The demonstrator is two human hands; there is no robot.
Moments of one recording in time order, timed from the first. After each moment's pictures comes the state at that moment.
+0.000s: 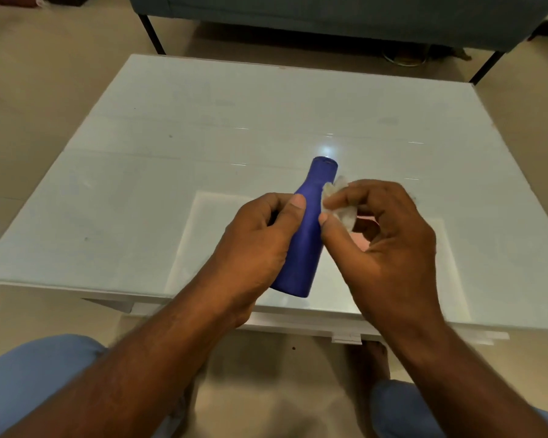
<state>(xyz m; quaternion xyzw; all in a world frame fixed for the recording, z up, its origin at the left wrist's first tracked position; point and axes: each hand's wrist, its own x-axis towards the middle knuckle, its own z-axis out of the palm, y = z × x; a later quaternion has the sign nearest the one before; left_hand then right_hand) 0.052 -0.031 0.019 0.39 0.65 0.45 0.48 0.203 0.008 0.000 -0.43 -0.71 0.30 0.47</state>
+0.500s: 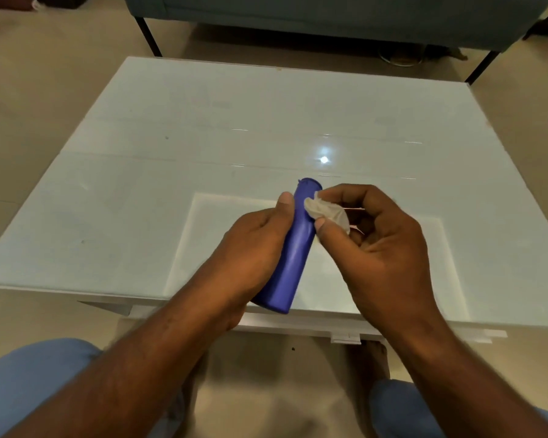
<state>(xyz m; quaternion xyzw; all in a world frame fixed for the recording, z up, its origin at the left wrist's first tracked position) 0.056 -0.036 0.032 0.37 0.68 0.38 0.51 0.202 0.005 0.004 -0.45 -0.64 0.43 0.45</state>
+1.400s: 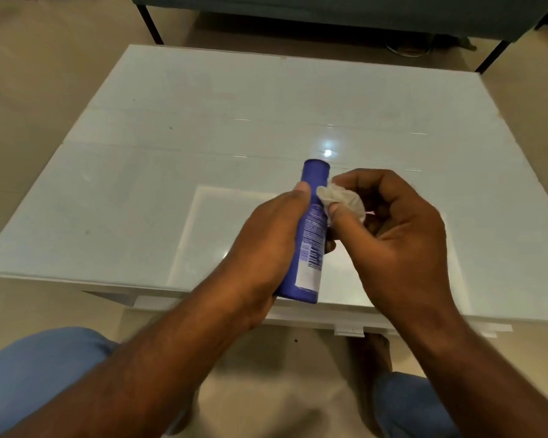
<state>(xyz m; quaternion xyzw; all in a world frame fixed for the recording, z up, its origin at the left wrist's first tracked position) 0.061 -0.036 0.027 0.28 0.60 0.49 0.58 0.204 0.007 0.002 -0.44 -0.68 0.37 0.45</state>
